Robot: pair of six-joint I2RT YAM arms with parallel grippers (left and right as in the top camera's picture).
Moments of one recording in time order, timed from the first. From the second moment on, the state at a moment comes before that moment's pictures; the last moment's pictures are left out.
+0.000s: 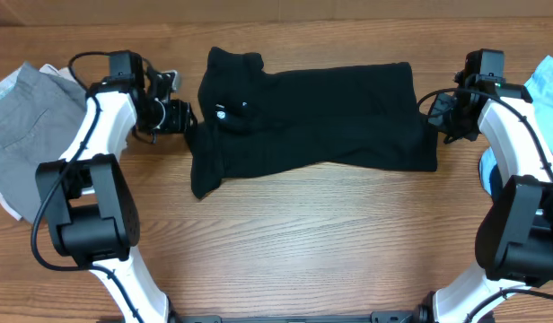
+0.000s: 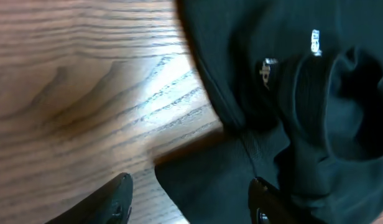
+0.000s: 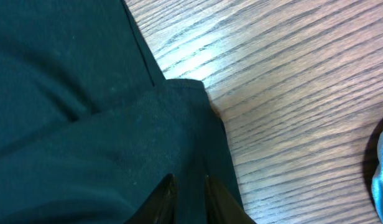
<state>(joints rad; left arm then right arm) 0.12 2.05 1.51 -0.75 0.35 0.16 -0.18 1.88 1.43 -0.79 -0.02 0.25</state>
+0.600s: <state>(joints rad) 0.08 2.13 1.51 -0.74 0.28 0.52 -0.18 1.88 1.43 -0.79 -0.02 0.25</state>
